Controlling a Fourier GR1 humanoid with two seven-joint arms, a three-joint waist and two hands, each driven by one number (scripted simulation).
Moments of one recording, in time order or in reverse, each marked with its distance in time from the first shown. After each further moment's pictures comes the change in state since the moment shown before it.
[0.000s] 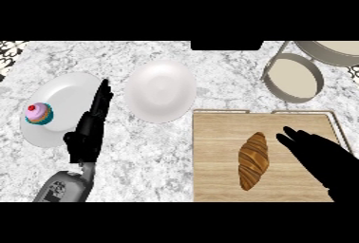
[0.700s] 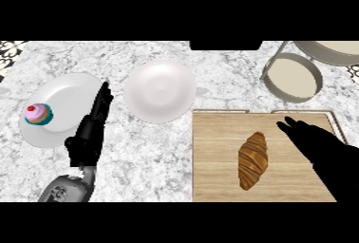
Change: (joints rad) left arm 0.034 -0.040 0.029 -0.020 -0.054 -0.032 0.002; right arm 0.063 0.135 -0.005 0.138 0.225 0.068 -0.064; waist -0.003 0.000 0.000
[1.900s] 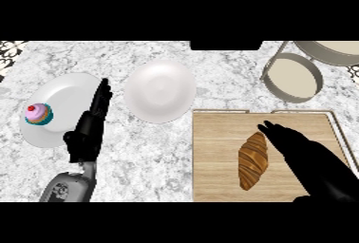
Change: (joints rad) left arm -0.009 -0.084 0.102 -0.001 -0.088 -0.095 0.021; right arm 0.093 0.339 -0.070 0.168 0.263 0.189 -0.200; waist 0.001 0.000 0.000
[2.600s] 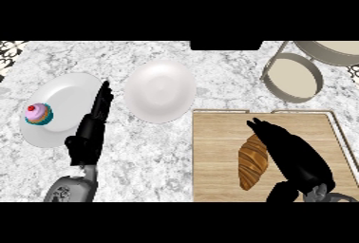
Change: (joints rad) left arm 0.027 -0.046 0.031 -0.008 -0.047 -0.042 -0.016; right arm -0.013 0.153 -0.016 0.160 0.173 0.013 -0.110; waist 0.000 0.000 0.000
